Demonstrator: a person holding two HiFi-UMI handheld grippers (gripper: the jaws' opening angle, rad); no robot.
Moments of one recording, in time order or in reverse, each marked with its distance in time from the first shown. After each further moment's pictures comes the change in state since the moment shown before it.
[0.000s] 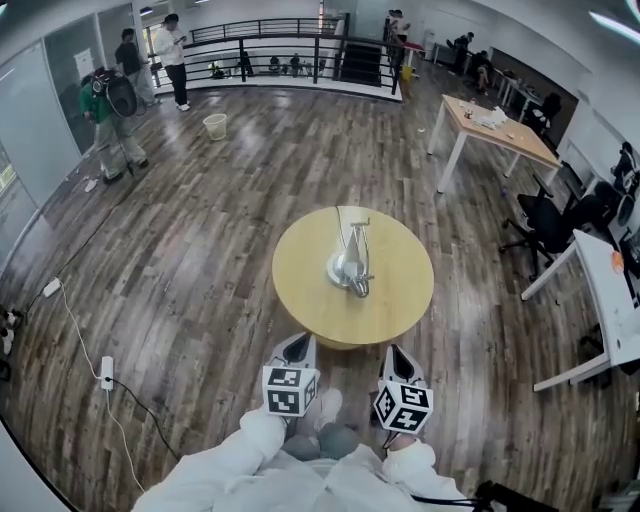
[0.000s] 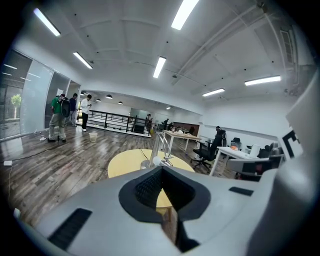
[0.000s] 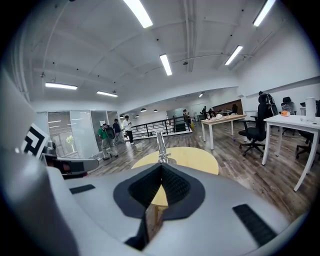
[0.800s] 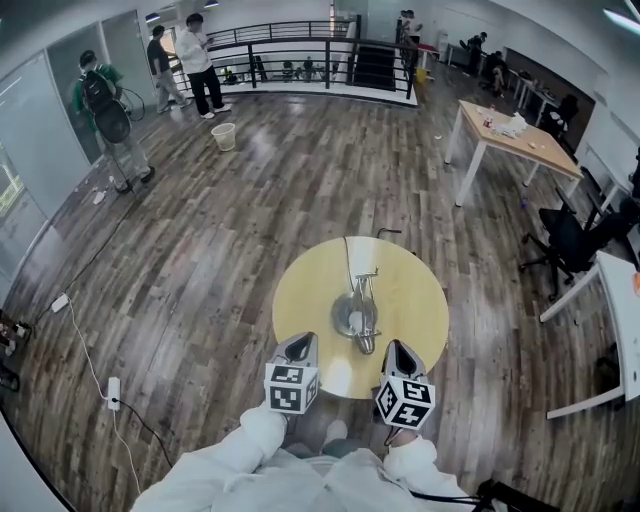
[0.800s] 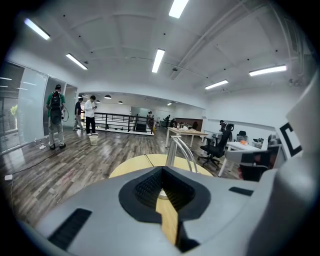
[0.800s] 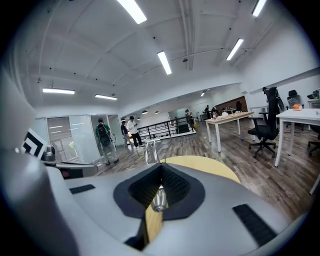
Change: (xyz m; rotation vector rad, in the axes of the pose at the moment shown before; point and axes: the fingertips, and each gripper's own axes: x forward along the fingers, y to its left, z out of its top) left arm 0.165 0.061 0.072 0.058 0.044 0.039; right arm 0.188 -0.032 0.071 0.030 -0.020 0.045
